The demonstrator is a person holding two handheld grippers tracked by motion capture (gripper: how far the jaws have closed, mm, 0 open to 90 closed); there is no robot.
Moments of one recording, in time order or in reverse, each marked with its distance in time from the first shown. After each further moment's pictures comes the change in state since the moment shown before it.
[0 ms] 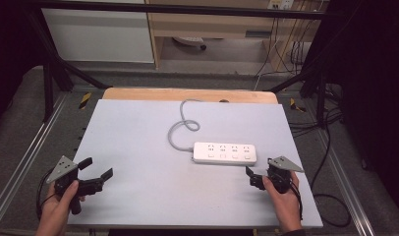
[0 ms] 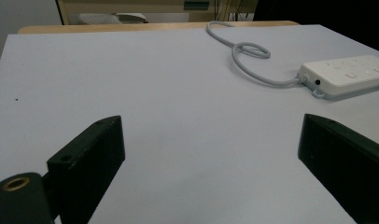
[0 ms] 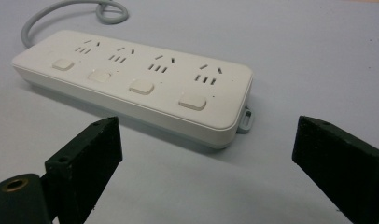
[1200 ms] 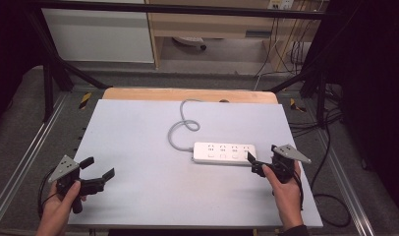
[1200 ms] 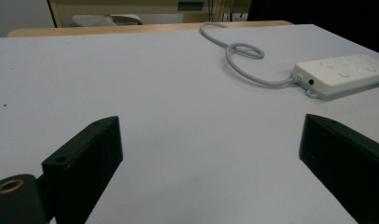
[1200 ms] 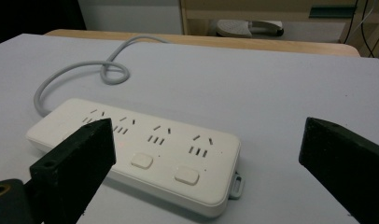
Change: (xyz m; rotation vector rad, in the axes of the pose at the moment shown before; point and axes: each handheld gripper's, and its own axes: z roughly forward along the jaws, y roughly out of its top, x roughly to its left) left arm -0.002 0.001 0.003 0.000 -0.022 0.015; right arm -0.004 0.038 -0.004 -0.129 -0.008 0.040
